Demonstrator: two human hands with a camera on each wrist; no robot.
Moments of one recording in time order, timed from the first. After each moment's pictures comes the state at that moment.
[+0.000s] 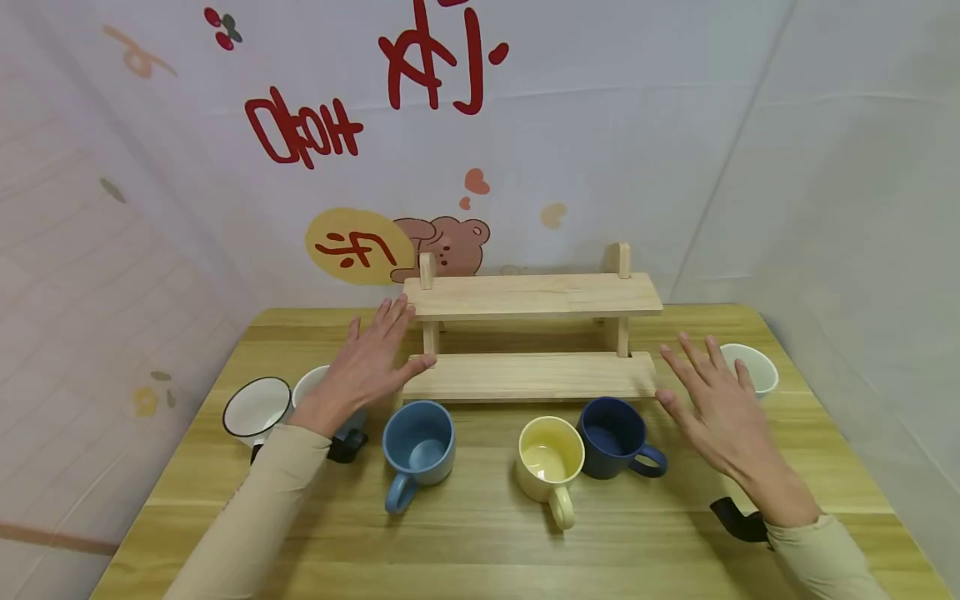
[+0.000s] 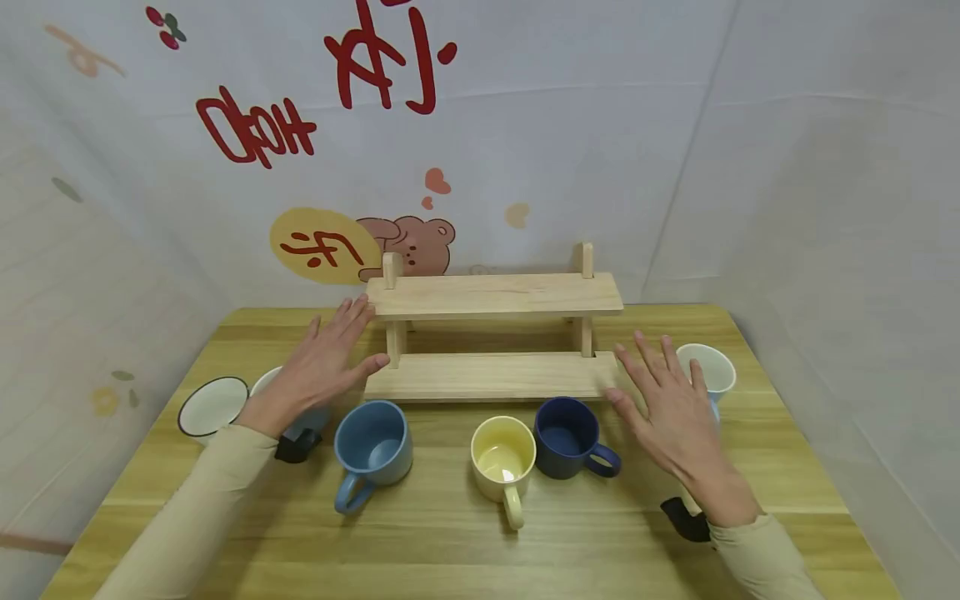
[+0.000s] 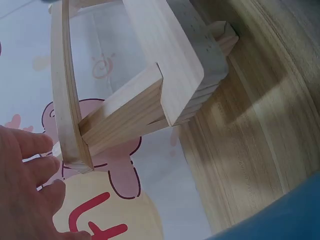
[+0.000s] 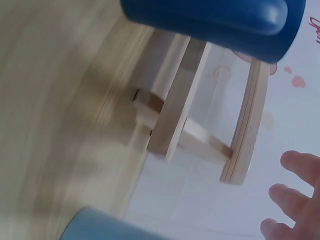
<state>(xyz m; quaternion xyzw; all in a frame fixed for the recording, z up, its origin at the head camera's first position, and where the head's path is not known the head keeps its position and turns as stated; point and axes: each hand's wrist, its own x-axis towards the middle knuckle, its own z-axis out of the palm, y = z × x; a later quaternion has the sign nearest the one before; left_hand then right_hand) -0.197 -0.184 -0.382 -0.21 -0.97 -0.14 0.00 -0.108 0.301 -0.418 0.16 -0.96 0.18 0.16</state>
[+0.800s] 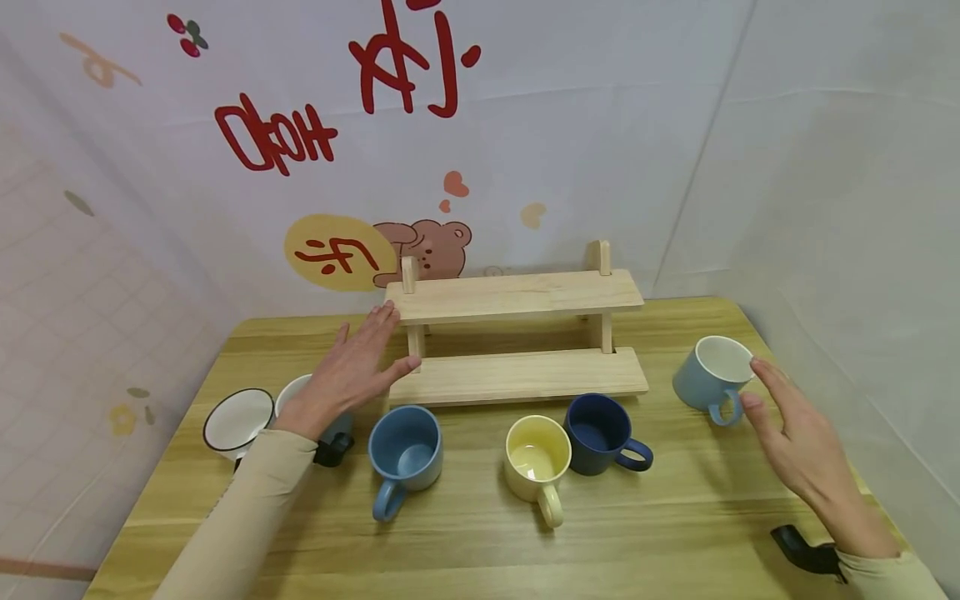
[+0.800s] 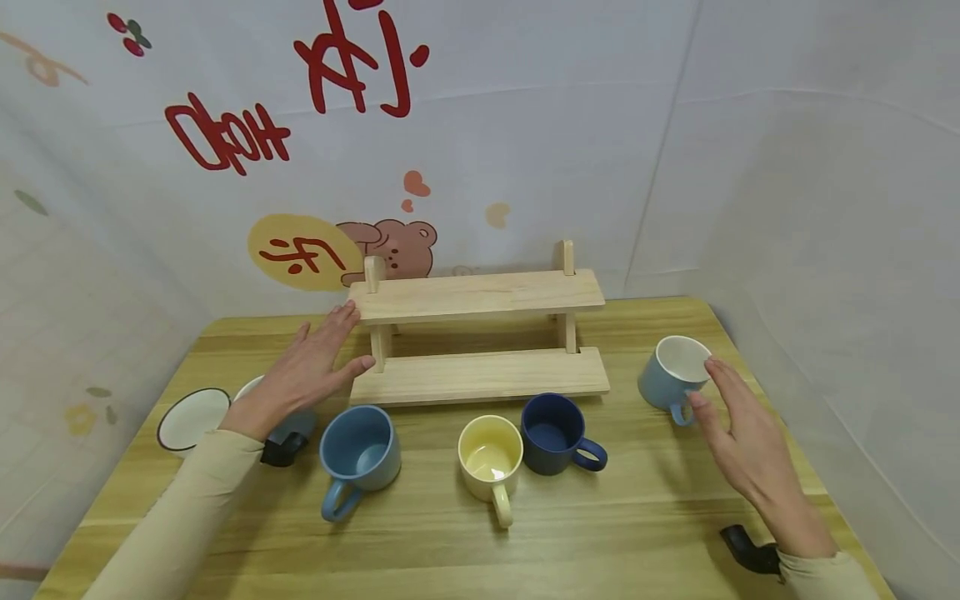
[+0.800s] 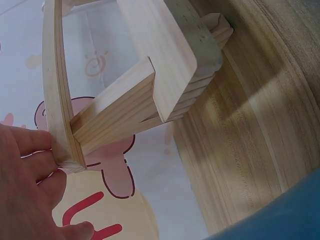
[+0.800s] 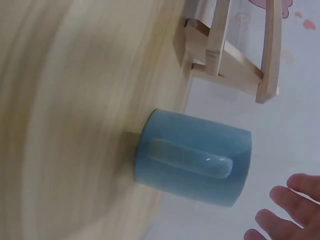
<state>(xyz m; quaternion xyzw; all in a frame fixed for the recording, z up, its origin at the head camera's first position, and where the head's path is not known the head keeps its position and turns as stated) -0.205 -0.183 -0.386 -0.21 -0.97 -0.15 -0.03 -0.069 0.389 -0.428 0.05 -0.93 0.30 0.18</state>
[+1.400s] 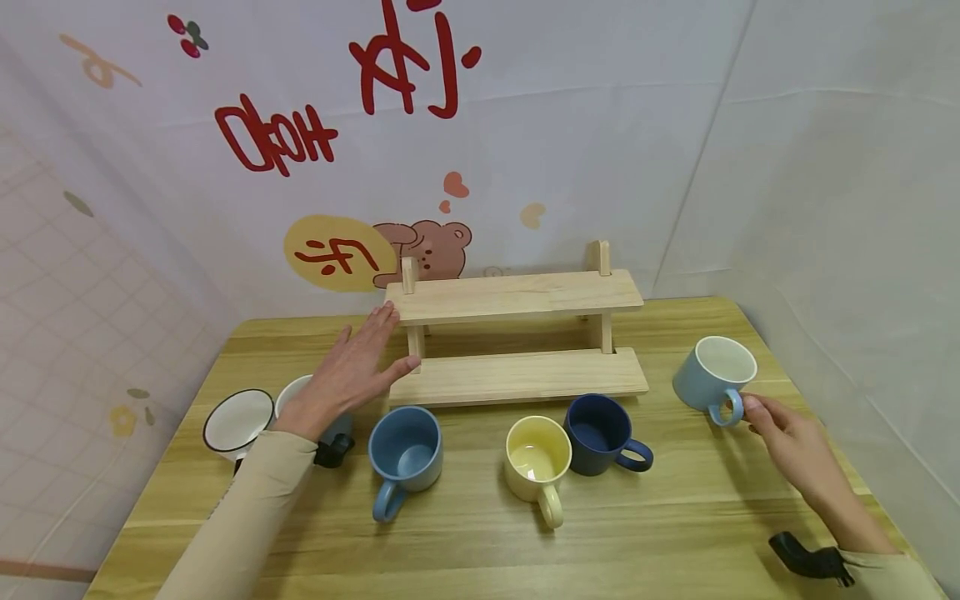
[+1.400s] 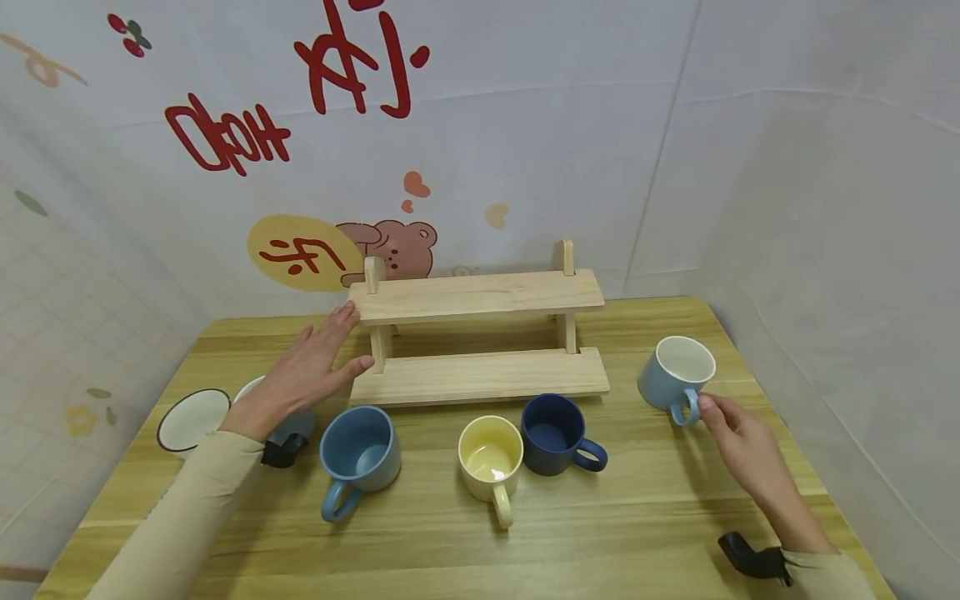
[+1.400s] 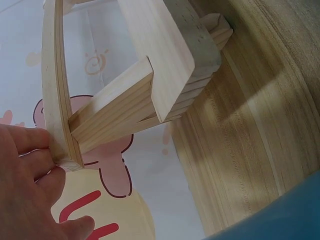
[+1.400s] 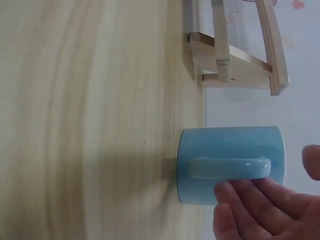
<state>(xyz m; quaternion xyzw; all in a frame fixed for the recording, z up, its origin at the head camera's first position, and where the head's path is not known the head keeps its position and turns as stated) -0.206 -0.183 -0.386 -0.21 -0.96 -0.16 -0.02 -0.073 0.410 -0.447 -0.02 -0.93 0.35 0.07</state>
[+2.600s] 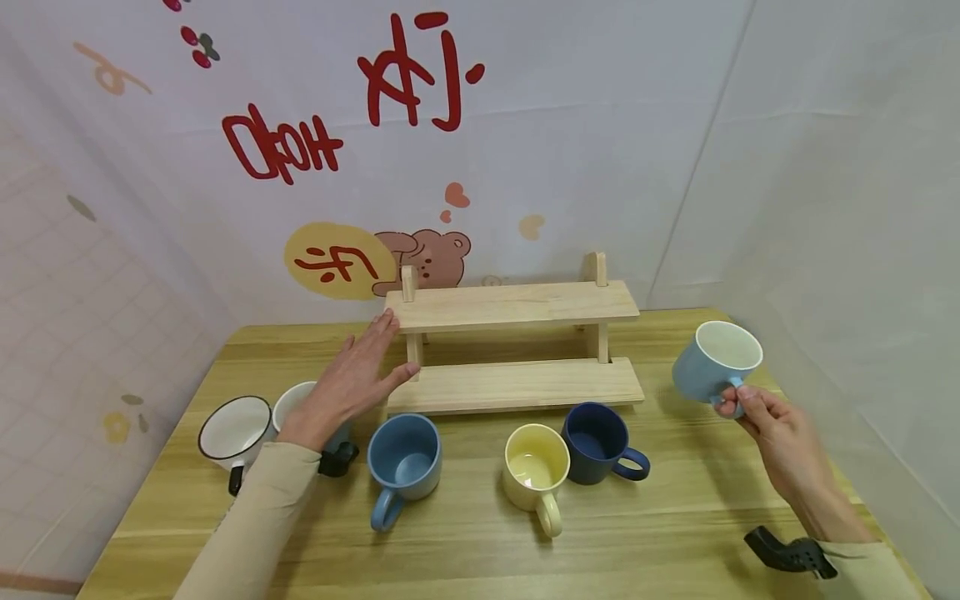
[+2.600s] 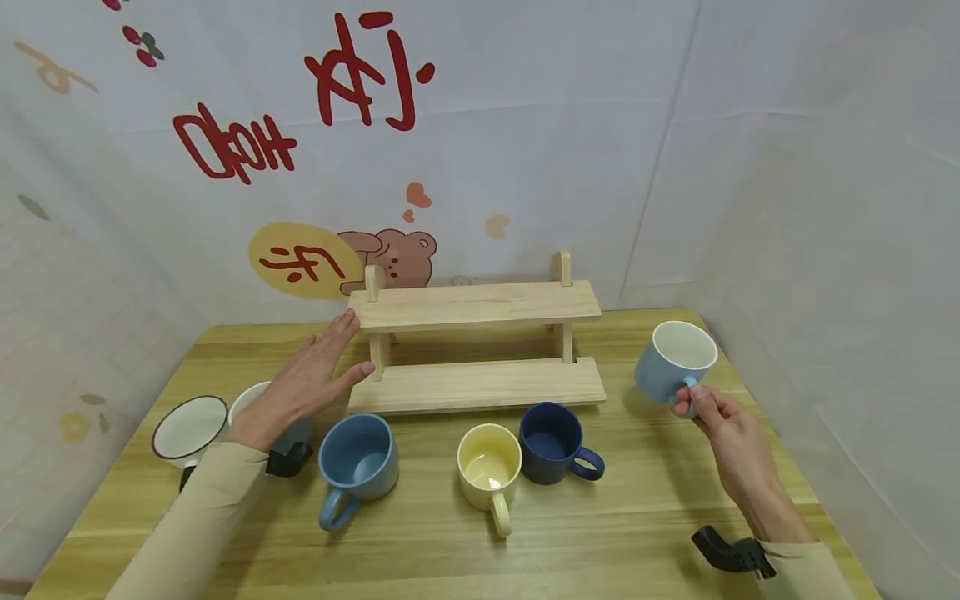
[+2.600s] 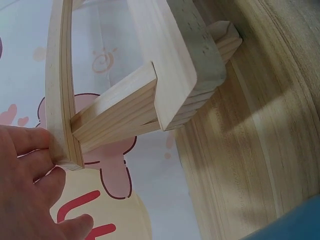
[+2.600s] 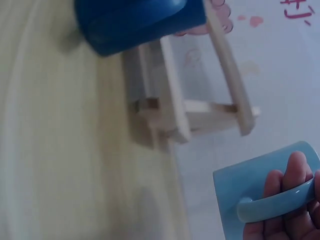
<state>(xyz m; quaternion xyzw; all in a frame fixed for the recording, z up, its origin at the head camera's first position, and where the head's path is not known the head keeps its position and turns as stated) -0.202 -0.183 -0.394 -0.21 -0.96 -0.18 -0.01 -0.083 0.378 -0.431 0.06 -0.66 0.74 0.10</state>
